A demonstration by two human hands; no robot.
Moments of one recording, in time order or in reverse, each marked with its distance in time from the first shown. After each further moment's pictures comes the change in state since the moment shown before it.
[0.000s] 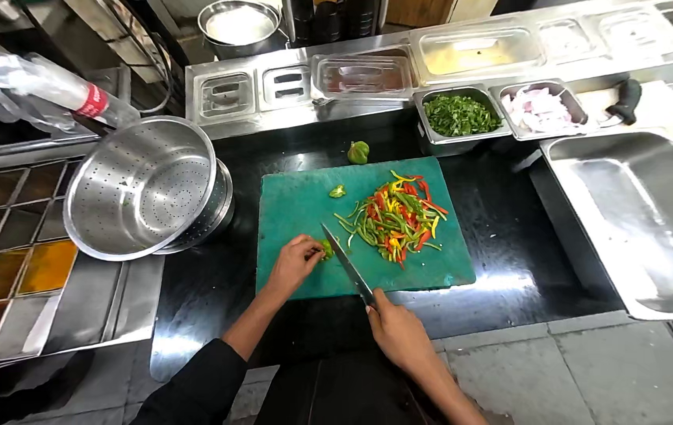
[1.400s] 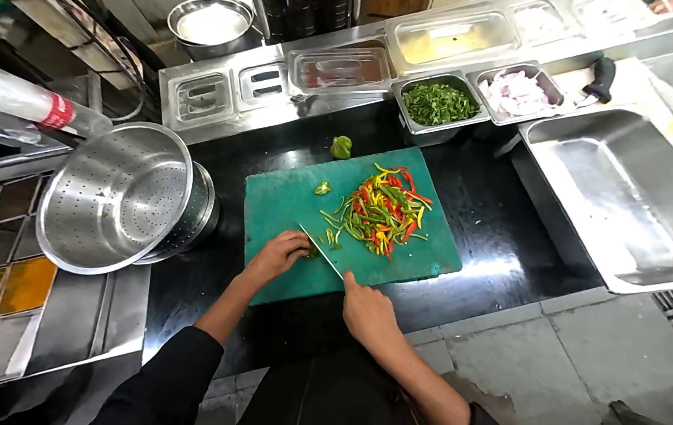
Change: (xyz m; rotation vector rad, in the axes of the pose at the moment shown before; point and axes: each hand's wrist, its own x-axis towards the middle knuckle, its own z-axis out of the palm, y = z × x) left_hand 0.020 -0.034 -0.016 0.056 -0.127 0.472; right_hand 0.004 -0.044 -0.009 -0.161 -0.001 0.041
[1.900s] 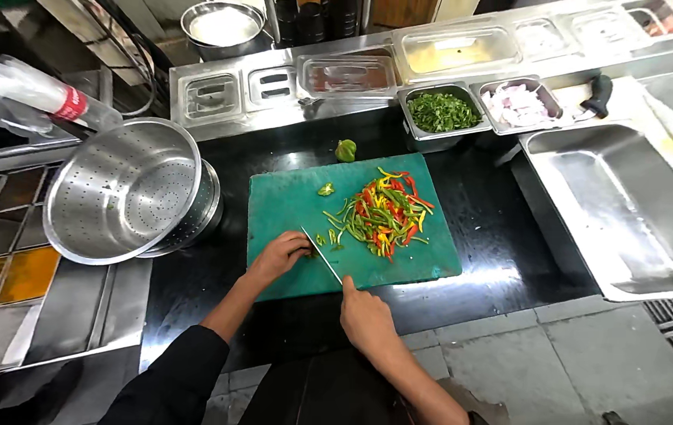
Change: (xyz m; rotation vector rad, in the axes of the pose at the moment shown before) left_hand -0.008 -0.003 0.009 0.012 0.119 0.004; right_hand -0.005 -0.008 0.005 0.008 -0.025 0.002
